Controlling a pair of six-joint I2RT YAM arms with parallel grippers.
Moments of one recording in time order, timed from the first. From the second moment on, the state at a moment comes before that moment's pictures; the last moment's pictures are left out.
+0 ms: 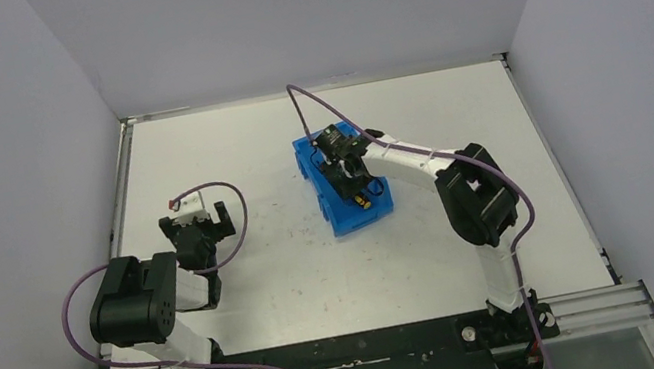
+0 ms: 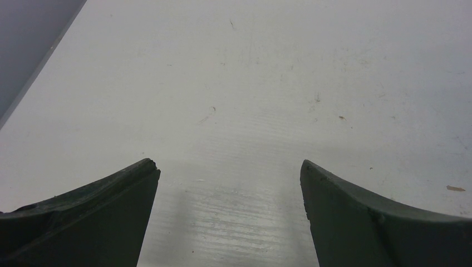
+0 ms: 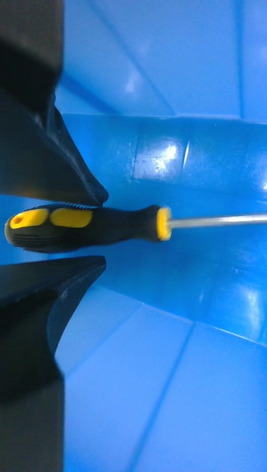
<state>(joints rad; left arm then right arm) -0.09 1.62 0.23 1.19 -0.25 -0.04 0.67 2.03 1.55 -0.68 0.16 0.10</state>
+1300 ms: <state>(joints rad) -0.09 1.62 0.23 1.19 -0.25 -0.04 0.14 1.16 0.71 -0.12 0.21 0.25</state>
